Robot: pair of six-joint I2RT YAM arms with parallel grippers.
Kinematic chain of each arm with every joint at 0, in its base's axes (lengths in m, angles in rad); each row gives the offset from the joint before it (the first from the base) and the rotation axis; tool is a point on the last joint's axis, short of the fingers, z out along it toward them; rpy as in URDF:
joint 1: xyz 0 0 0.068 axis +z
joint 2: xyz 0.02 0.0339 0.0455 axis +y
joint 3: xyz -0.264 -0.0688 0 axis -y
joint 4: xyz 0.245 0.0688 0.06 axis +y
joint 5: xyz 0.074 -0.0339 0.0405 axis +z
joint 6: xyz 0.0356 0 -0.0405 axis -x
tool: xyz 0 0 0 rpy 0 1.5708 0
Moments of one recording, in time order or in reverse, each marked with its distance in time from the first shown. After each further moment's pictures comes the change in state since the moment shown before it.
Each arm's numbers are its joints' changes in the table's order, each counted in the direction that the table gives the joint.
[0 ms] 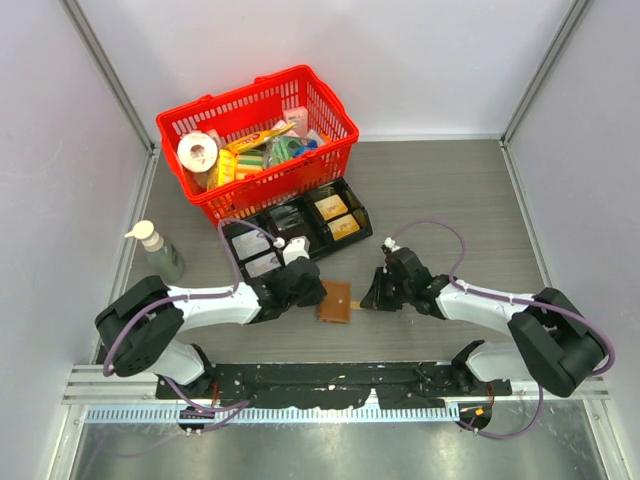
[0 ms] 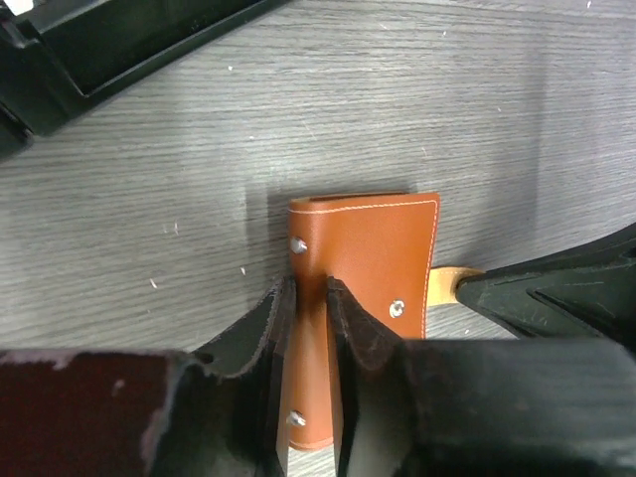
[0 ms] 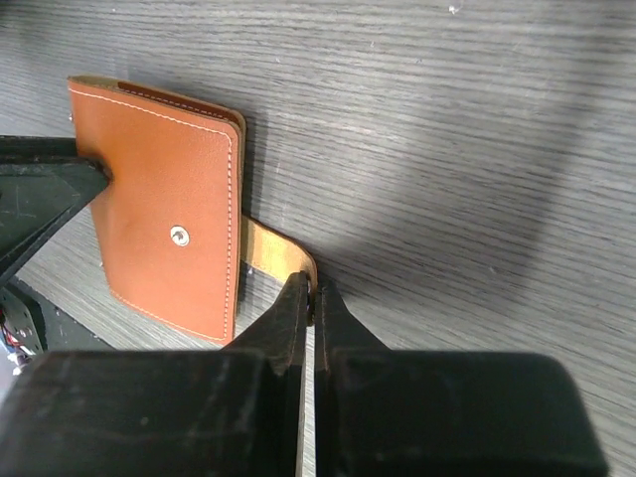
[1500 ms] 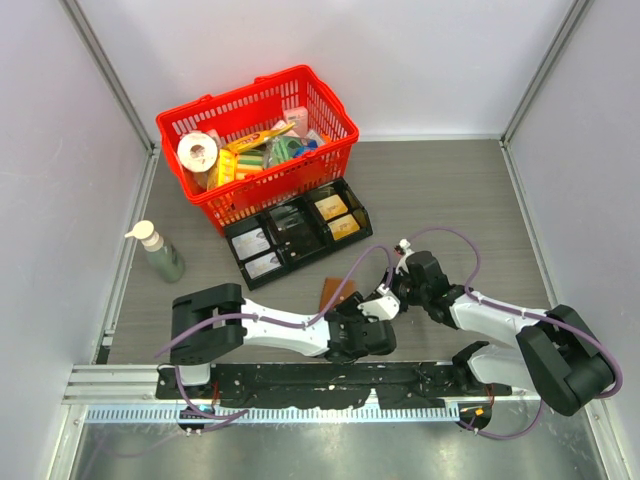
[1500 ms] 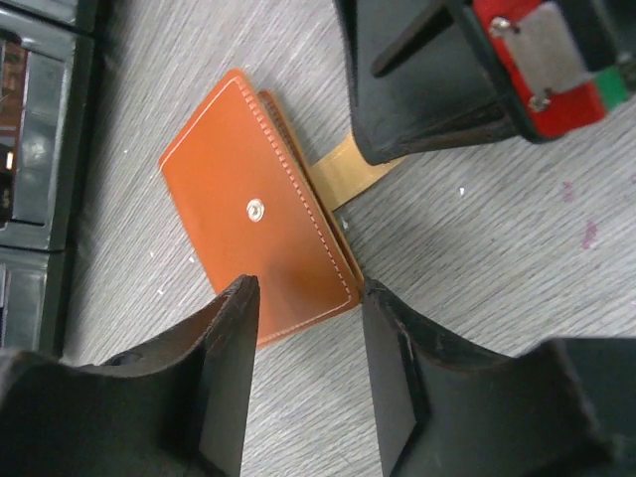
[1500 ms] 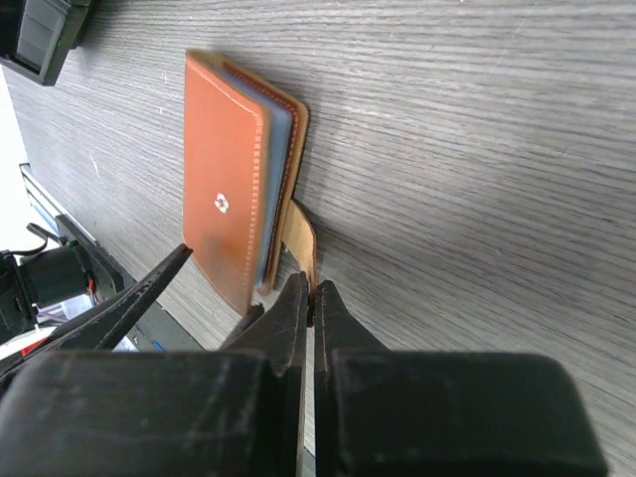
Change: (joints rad) left arm -0.494 0.365 0.447 0.417 0.517 -0.615; right arm -0.133 -0.103 -0.134 -0.163 0.199 -0.042
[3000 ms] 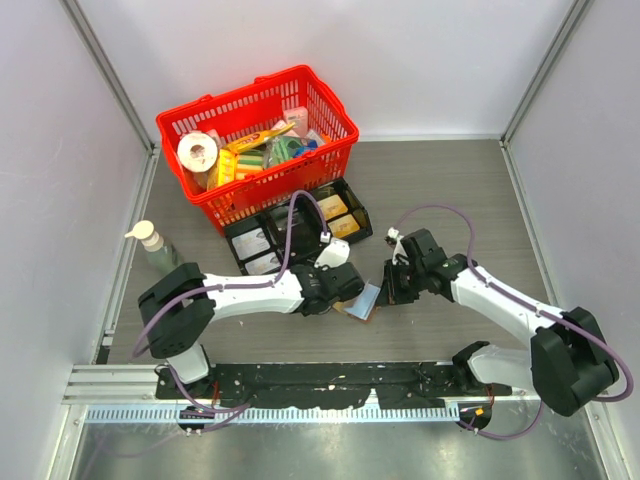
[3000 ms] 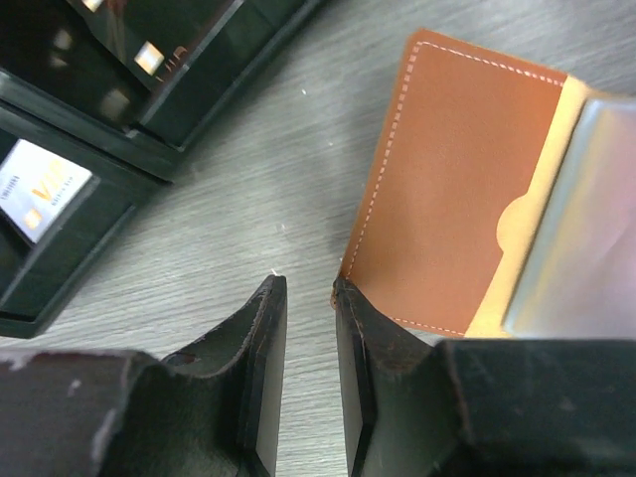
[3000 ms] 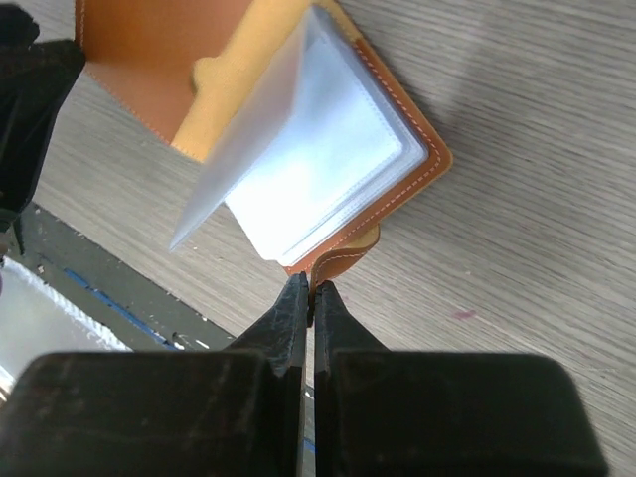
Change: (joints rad) left arm 0.309 -0.151 -0.018 0.191 -0.109 0.303; right arm -0.012 -0.013 0.306 0.592 -0.017 0.340
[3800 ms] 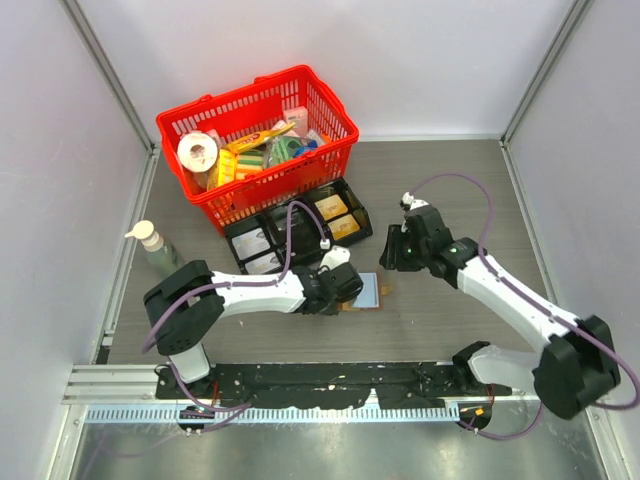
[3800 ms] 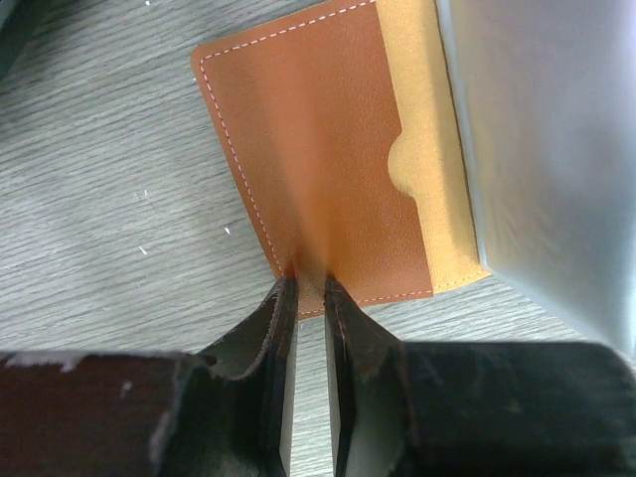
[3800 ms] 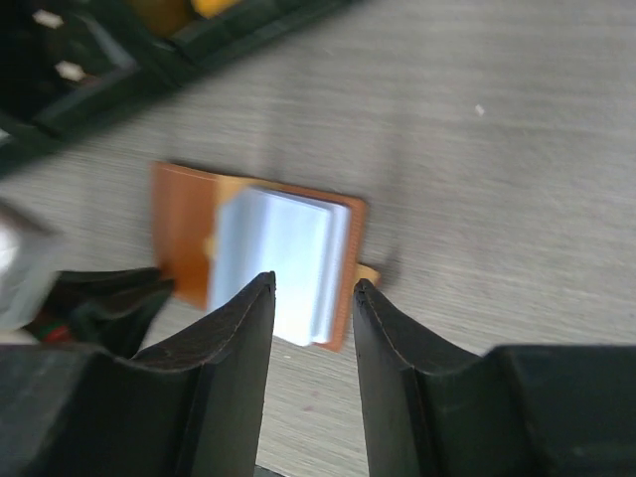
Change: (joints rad) left arm 0.017 0.052 -0.035 -0.084 -0.271 0.086; right arm -0.014 0.037 0.196 0.042 -0.365 -0.024
